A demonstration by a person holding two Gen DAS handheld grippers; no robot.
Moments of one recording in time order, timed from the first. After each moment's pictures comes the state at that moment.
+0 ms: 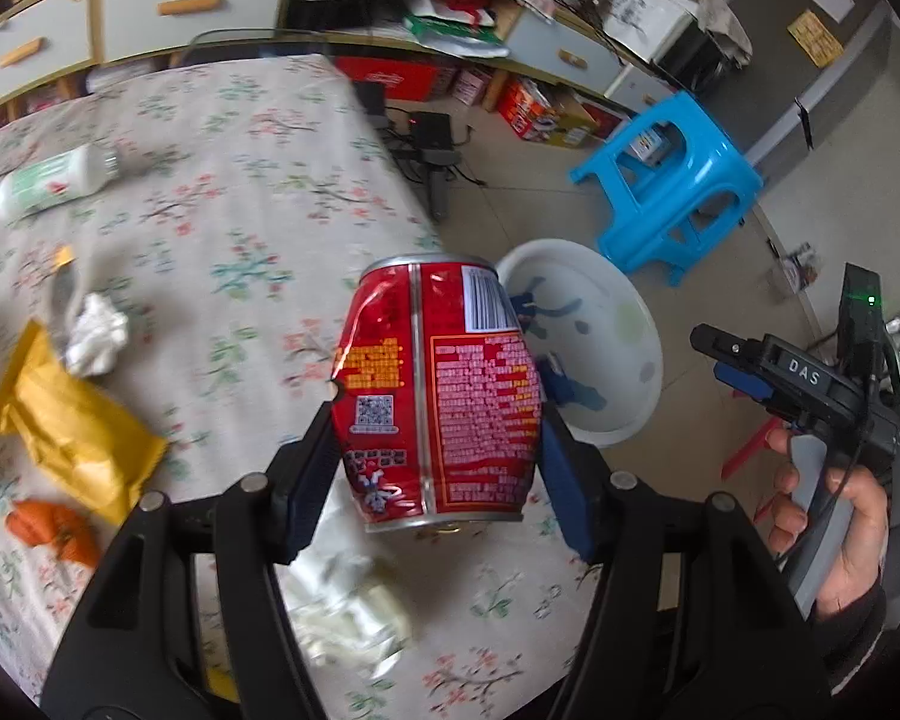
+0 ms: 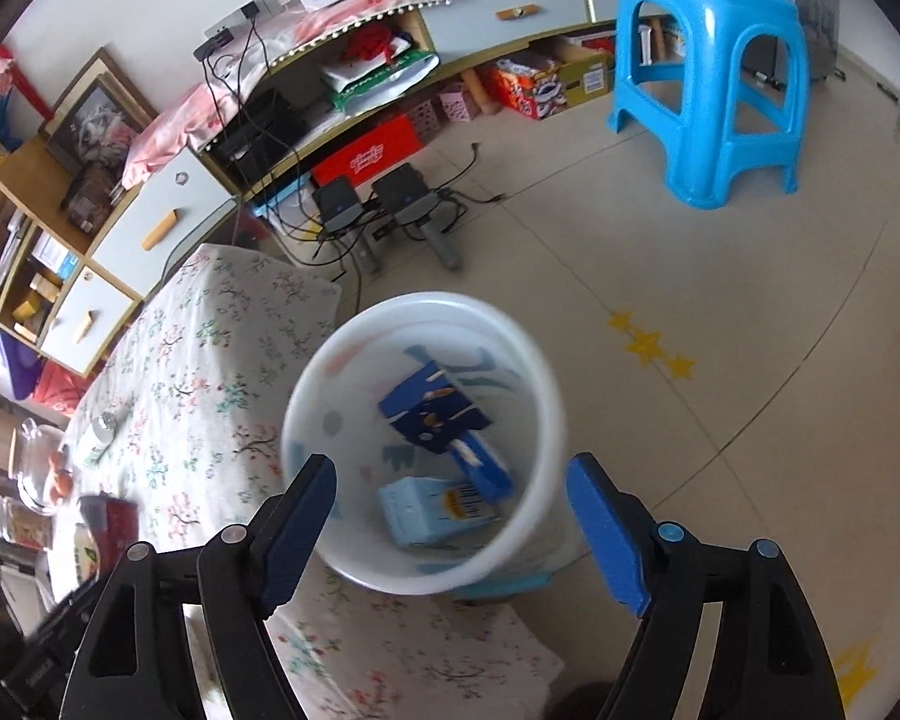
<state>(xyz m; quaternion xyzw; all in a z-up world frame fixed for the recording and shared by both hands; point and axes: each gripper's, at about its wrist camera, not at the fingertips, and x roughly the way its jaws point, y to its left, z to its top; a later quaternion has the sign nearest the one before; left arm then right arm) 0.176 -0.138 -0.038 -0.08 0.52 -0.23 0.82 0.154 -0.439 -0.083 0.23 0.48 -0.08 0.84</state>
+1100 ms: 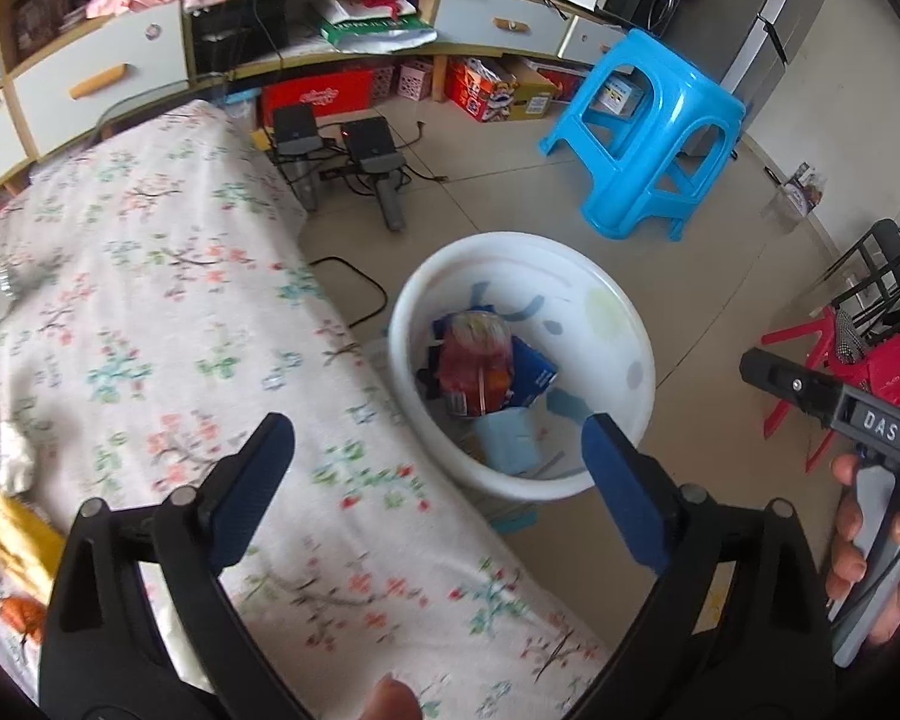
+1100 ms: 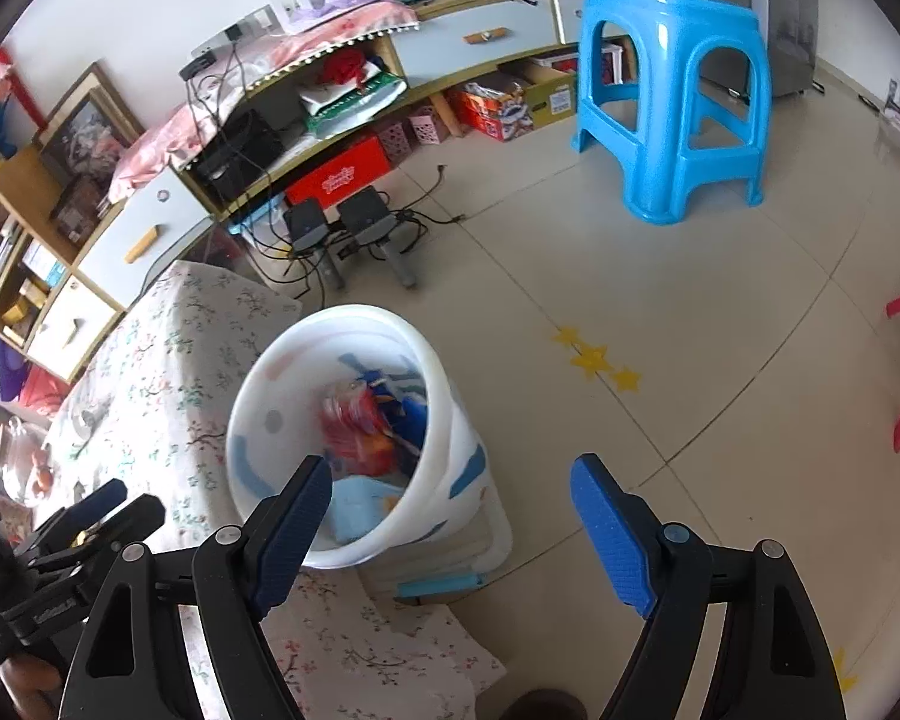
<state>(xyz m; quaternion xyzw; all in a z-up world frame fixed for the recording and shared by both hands) 0.181 -0.216 -0.034 0.01 0.50 -0.24 0.83 0.122 -0.468 -0.079 0.22 0.47 -0.09 0.85</state>
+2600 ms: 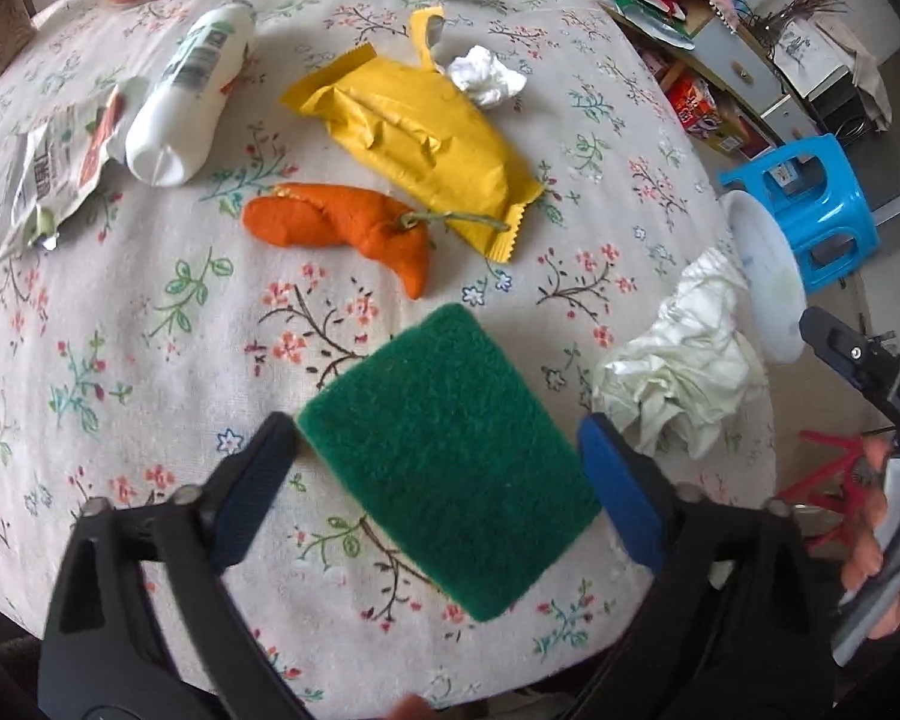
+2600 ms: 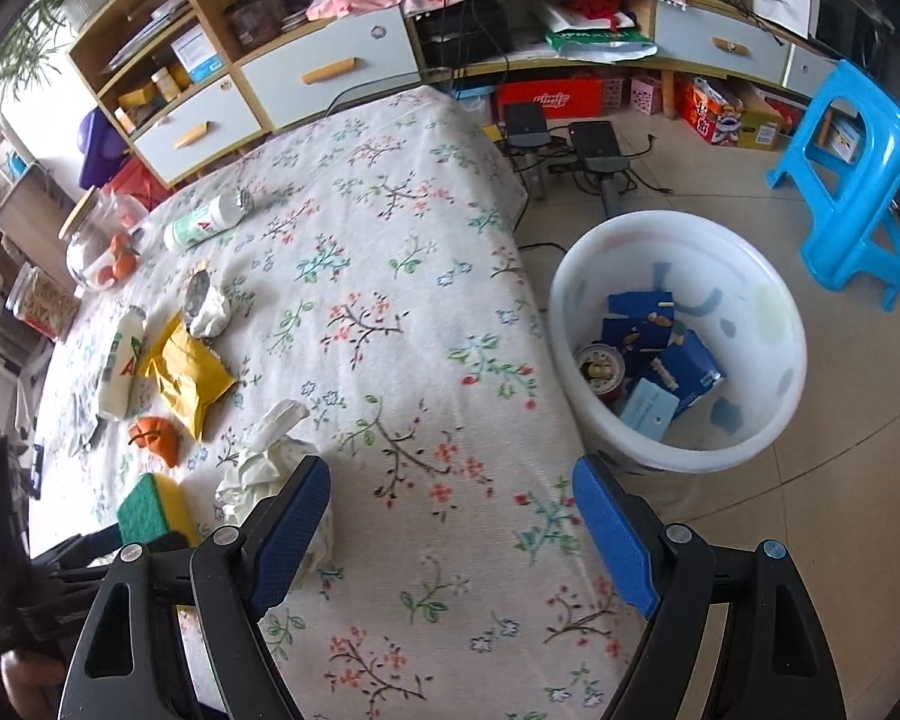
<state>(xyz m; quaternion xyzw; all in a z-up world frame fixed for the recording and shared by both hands) 0.089 0.004 -0.090 -0.13 0.59 -0.05 0.80 0.134 -0.246 -0.083 0.09 0.53 0.07 0.84</state>
